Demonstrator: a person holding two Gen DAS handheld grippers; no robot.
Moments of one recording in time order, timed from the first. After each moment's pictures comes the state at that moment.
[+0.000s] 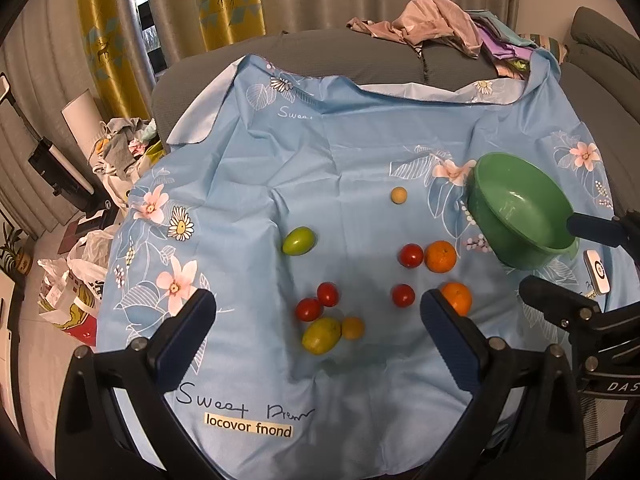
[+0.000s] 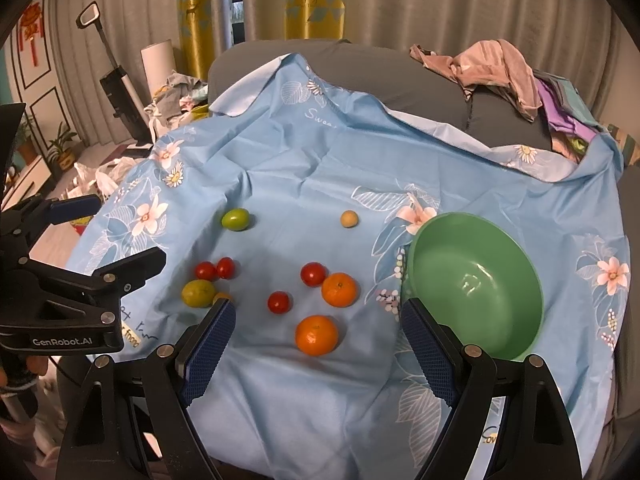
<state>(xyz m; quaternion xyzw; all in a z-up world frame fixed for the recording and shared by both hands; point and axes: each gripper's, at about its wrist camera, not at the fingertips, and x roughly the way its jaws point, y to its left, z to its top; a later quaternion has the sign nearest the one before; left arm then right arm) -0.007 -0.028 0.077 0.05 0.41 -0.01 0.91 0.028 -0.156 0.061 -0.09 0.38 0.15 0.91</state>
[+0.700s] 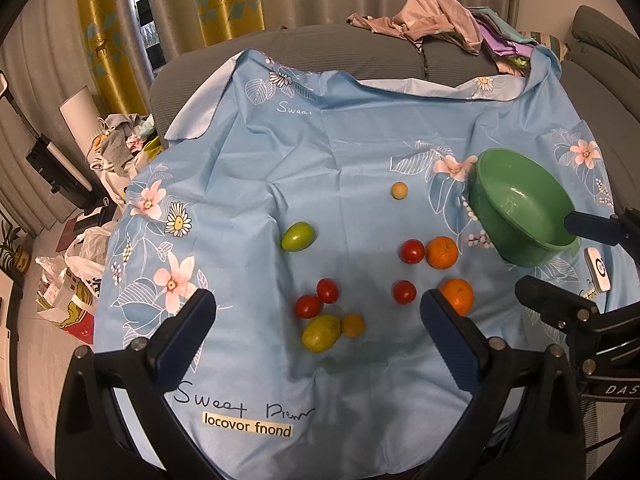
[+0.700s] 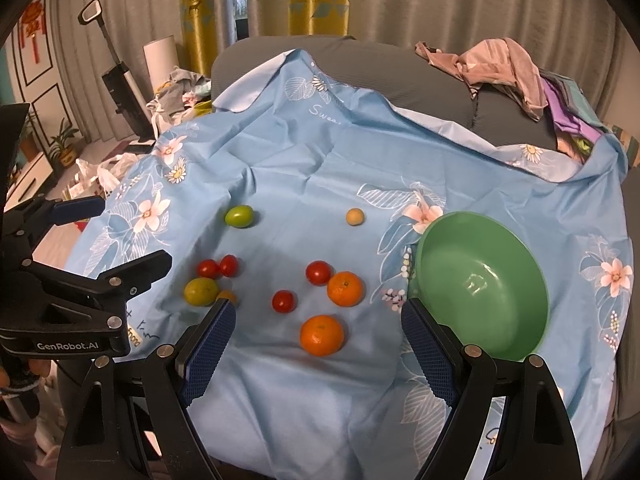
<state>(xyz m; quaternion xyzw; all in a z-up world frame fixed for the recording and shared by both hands) -0.005 -0.027 0.073 0.04 0.42 -0.02 0.91 0.029 -0.152 0.053 -0.09 0.39 0.15 0.90</state>
